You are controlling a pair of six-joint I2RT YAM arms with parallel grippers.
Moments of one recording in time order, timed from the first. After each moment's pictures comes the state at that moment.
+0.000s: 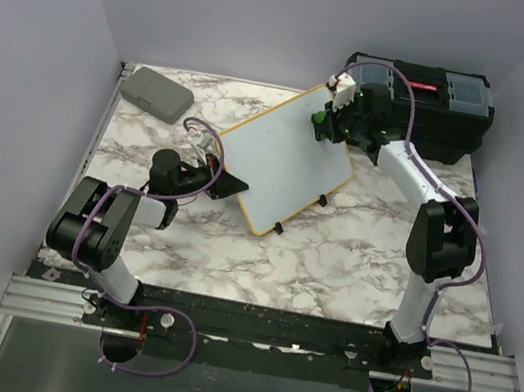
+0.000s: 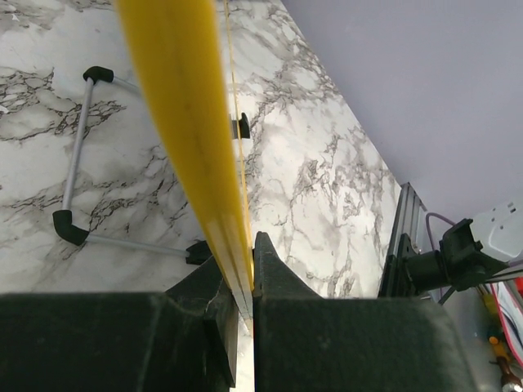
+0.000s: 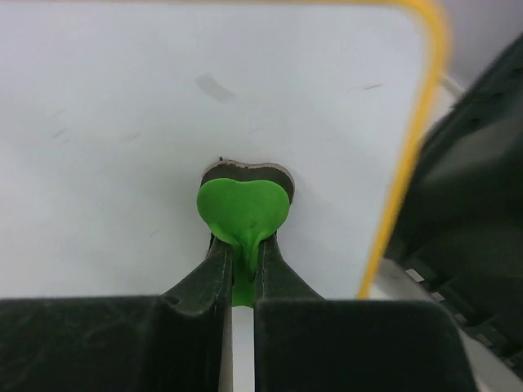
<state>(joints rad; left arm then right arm) -0.20 1.60 0.48 1.04 0.85 -0.71 0.32 2.00 1.70 -0.23 -0.33 -0.25</state>
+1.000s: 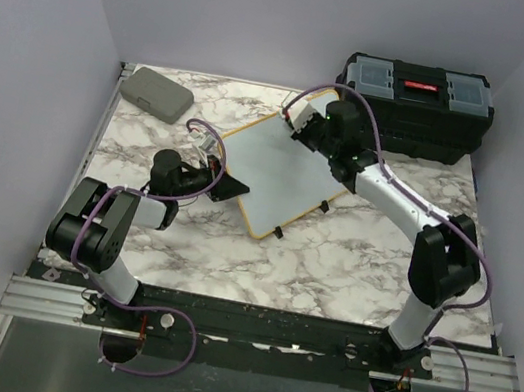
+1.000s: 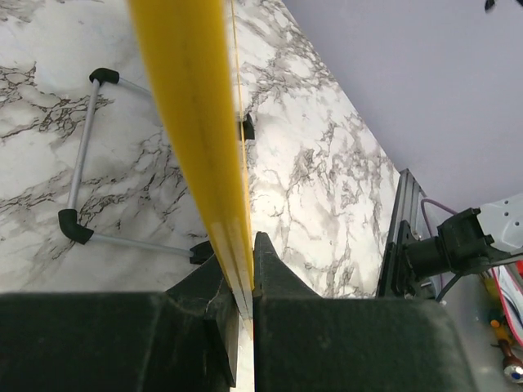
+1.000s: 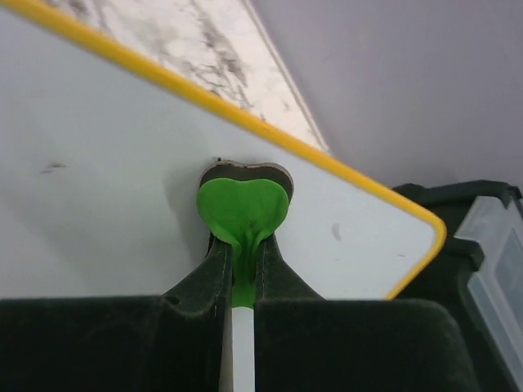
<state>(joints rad) -0.21 1.59 0.48 1.02 0.88 -0.68 0.59 1.77 1.35 0.04 -0.09 -0.71</state>
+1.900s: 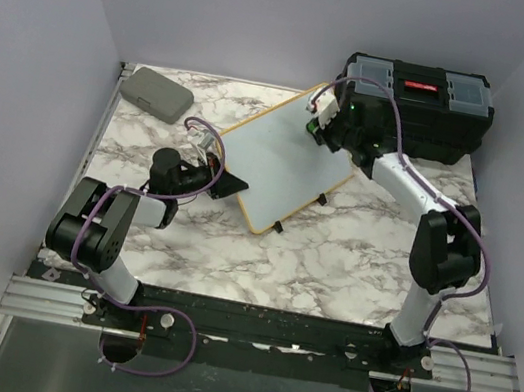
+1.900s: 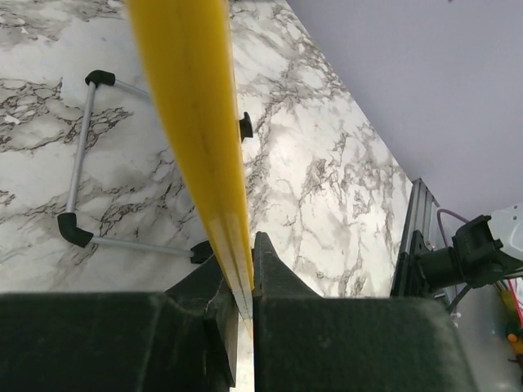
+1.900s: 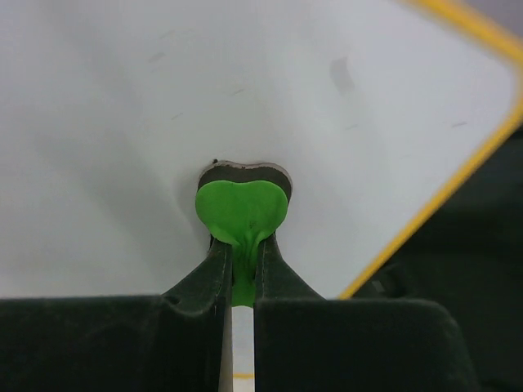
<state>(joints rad) -0.20 1.59 0.49 1.02 0.85 -0.66 0.41 1.85 1.41 -0.12 -0.30 -0.66</state>
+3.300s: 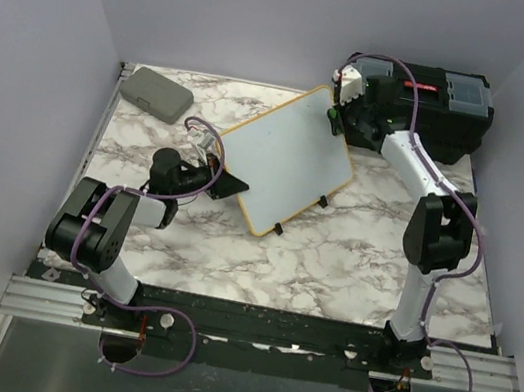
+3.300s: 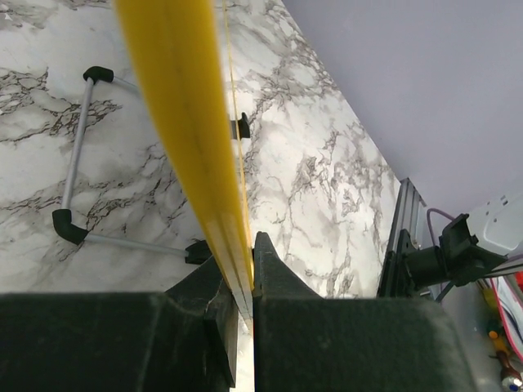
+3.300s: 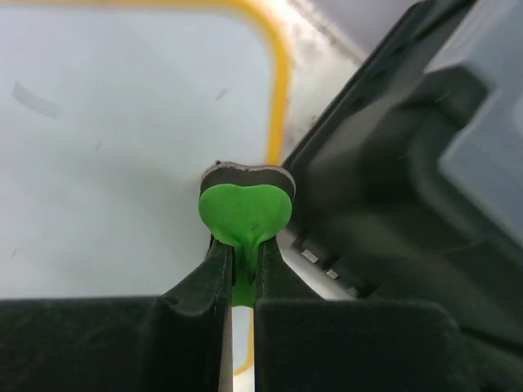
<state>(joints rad) -0.21 1.59 0.49 1.01 0.86 -0.69 0.30 2.07 1.86 -0.35 -0.19 -0.38</state>
